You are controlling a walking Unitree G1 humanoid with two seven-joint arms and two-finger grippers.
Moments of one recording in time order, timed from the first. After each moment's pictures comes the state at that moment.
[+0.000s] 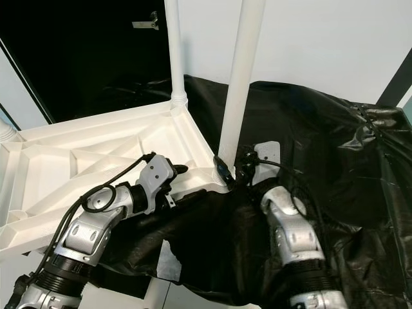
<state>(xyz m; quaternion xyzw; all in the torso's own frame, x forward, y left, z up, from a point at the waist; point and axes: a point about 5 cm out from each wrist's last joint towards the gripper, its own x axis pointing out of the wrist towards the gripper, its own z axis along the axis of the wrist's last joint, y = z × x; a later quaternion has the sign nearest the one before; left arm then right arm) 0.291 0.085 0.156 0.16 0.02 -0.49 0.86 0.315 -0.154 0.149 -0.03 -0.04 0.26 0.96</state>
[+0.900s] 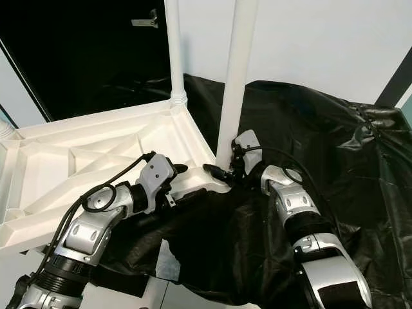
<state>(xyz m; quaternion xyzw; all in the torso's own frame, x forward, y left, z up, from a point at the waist) 0.291 0.084 0.157 0.16 0.02 -0.48 0.86 0.352 -0.139 0.143 -0.09 0.02 0.42 0.90</state>
